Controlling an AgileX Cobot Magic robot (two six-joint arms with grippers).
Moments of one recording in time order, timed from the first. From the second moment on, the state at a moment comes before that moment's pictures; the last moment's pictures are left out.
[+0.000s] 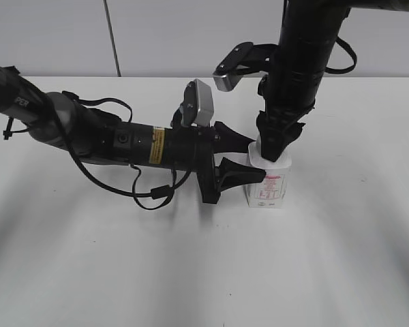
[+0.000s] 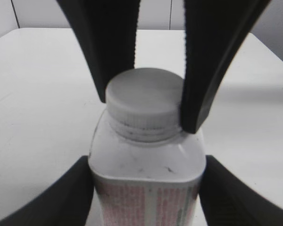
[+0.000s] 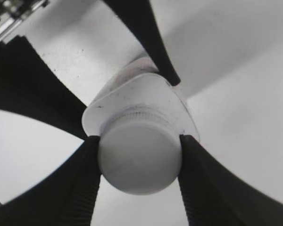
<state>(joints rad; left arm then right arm) -0.45 2.33 -1.32 1.38 -1.05 -0.64 0.47 2.05 -1.66 0.12 1.22 -0.69</state>
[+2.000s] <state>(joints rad) -0.45 2.33 -1.32 1.38 -1.05 -0.64 0.48 2.06 -1.70 0.14 1.22 0.26</state>
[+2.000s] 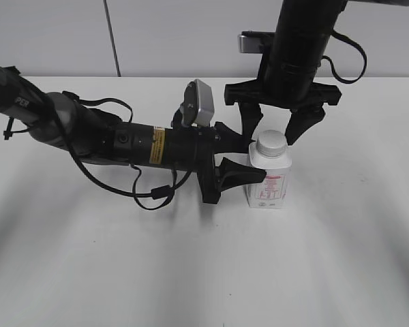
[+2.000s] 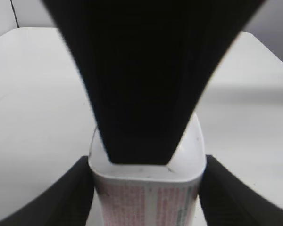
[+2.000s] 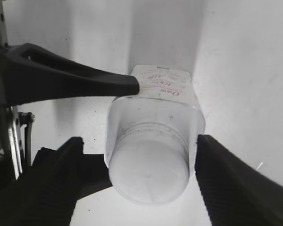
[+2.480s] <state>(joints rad) -0.45 2.33 -1.32 1.38 -1.05 -0.64 0.48 2.06 -1.67 0.13 1.22 0.26</state>
